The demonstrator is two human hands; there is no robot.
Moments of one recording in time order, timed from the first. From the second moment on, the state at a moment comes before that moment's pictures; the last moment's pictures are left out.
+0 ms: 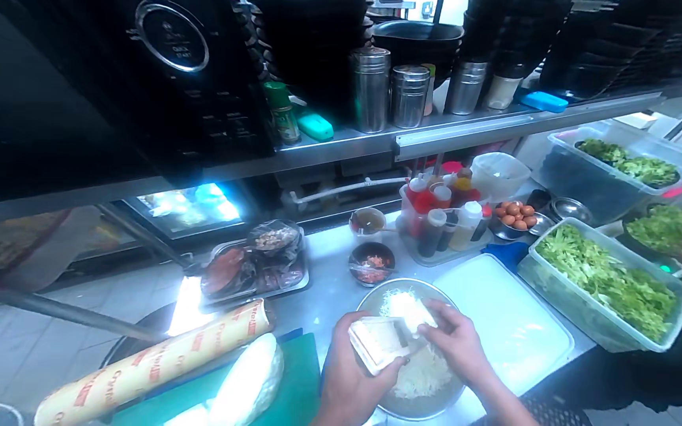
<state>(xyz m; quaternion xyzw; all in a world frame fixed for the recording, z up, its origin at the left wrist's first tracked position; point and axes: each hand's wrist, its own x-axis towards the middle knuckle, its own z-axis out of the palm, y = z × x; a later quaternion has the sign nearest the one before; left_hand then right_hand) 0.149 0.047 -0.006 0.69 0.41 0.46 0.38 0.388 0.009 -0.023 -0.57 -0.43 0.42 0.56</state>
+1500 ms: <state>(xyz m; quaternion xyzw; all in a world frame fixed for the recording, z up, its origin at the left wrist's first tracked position) 0.175 0.047 -0.054 0.78 0.44 0.28 0.35 0.378 -0.013 -0.067 -0.69 -0.45 0.37 0.42</state>
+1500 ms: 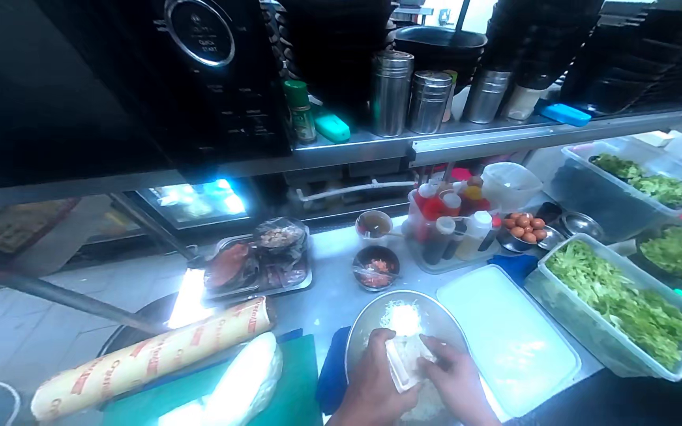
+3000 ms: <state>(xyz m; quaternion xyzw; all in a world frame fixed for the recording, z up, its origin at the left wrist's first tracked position) 0.183 0.054 -0.049 0.79 0.45 0.24 0.35 0.384 -0.007 -0.092 -0.71 -0.41 0.37 0.44</state>
